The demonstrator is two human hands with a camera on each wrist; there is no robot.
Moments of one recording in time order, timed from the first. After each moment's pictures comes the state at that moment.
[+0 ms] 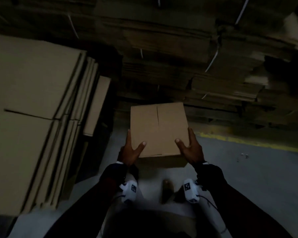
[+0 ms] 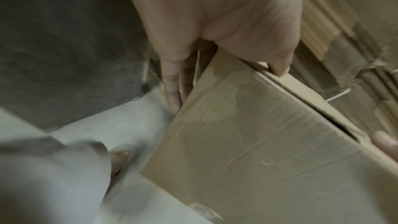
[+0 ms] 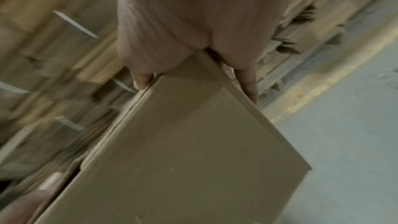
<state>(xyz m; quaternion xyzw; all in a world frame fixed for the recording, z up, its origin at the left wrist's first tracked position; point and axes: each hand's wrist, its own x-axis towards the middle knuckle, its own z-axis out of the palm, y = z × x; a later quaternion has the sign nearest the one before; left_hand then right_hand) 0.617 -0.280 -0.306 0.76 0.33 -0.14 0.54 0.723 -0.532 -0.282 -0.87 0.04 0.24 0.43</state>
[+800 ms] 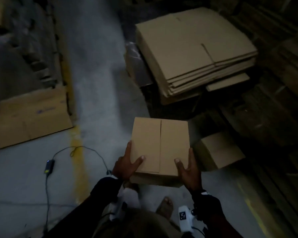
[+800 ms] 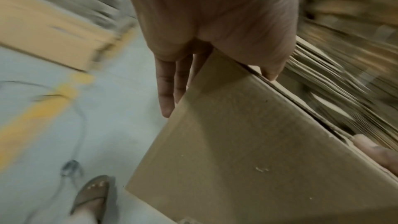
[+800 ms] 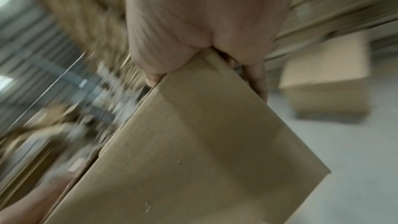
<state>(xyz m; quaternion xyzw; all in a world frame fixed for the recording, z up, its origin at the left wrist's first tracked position) 0.177 -0.501 -0.204 0.59 0.67 0.04 0.46 0.439 -0.579 -0.230 -0.74 -0.35 0.43 0.38</state>
